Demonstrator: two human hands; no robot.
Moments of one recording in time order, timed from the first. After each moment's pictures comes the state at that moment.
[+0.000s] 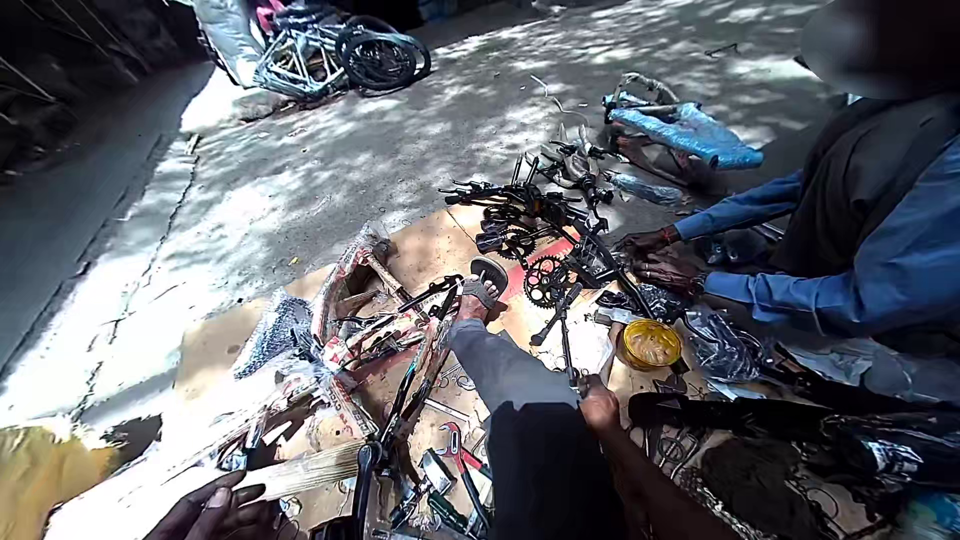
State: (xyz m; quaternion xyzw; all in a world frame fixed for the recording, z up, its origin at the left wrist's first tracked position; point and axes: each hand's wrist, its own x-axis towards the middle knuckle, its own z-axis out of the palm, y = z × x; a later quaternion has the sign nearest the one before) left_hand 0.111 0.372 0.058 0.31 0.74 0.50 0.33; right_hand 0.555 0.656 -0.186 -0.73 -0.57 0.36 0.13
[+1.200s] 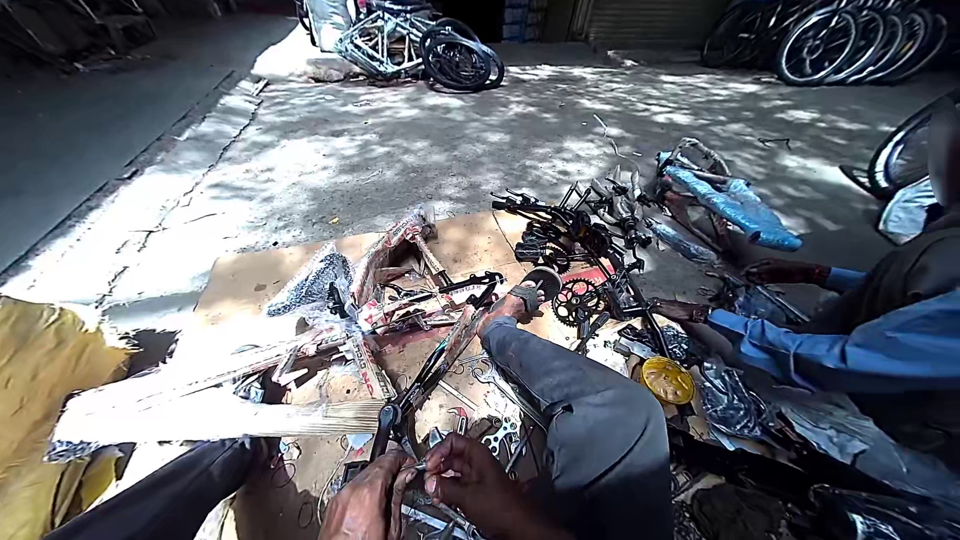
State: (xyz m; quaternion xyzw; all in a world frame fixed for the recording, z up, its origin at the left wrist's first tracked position) left_hand 0.217 0.366 0.013 0.59 0.77 0.22 0.12; right_hand 0.373 0.481 -0.033 -0.22 -0.56 0.77 0.20
